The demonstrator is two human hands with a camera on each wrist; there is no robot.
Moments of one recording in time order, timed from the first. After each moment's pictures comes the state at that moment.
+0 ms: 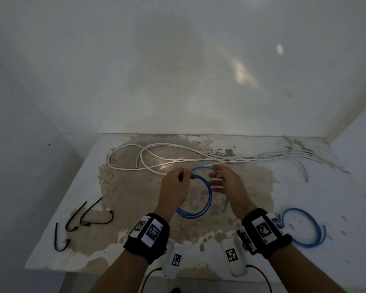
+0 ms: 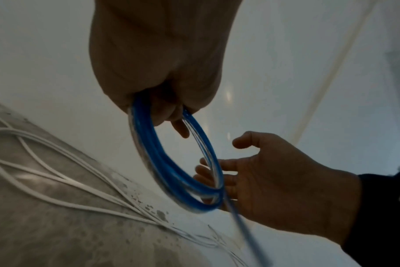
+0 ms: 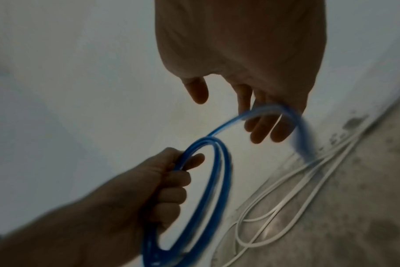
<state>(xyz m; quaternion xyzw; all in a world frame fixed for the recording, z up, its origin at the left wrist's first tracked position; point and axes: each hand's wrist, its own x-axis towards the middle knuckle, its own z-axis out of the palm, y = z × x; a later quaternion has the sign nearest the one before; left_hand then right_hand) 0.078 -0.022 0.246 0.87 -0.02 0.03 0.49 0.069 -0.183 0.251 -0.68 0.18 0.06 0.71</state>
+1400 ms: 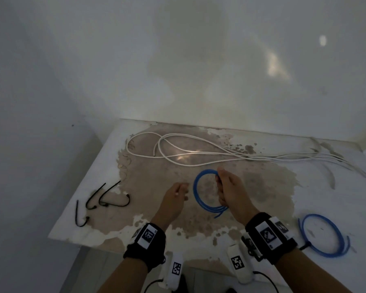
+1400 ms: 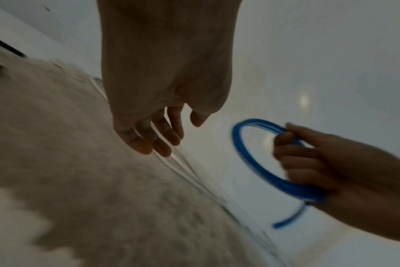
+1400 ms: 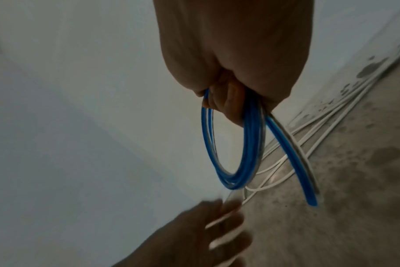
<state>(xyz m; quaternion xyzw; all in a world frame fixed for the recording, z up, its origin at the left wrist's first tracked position) 0.049 0.036 0.169 0.79 0.13 -0.09 0.60 0.058 -0.142 0.233 -0.71 0.08 0.11 0.69</state>
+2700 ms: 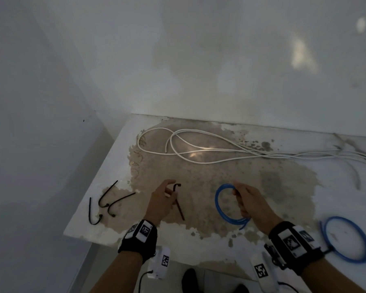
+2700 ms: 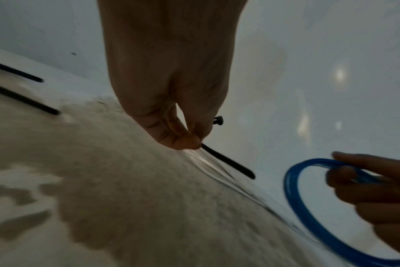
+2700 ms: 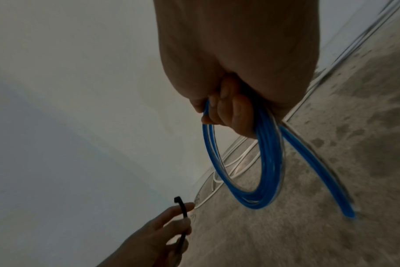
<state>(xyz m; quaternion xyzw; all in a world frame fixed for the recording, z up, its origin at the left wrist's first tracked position) 0.062 0.118 0.132 0.84 0.13 -0.08 0.53 0.058 -0.155 0.200 -0.75 0.14 0.20 0.61</state>
